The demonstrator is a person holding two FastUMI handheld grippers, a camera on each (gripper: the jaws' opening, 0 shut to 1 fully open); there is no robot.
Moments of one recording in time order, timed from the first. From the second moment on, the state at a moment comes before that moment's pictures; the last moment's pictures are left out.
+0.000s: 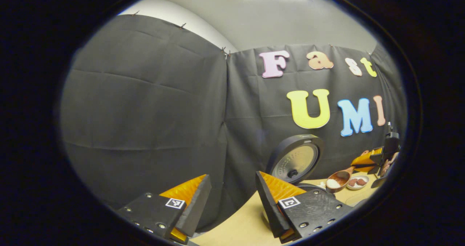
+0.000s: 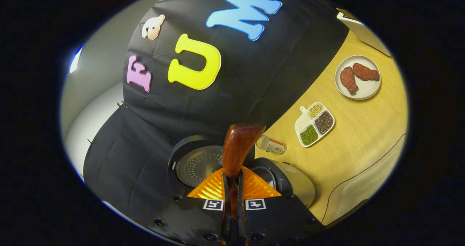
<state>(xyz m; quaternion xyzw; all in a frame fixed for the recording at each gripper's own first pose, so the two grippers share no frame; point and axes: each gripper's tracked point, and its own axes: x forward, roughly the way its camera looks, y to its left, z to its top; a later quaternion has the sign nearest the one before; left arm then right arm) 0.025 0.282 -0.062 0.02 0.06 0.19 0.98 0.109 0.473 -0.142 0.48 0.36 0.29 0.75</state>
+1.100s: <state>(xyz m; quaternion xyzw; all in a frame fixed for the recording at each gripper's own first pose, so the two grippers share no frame) -0.025 0.330 -0.090 0.01 0.08 0.26 0.96 0.102 0.595 -0.194 0.16 0.30 0.39 0.86</state>
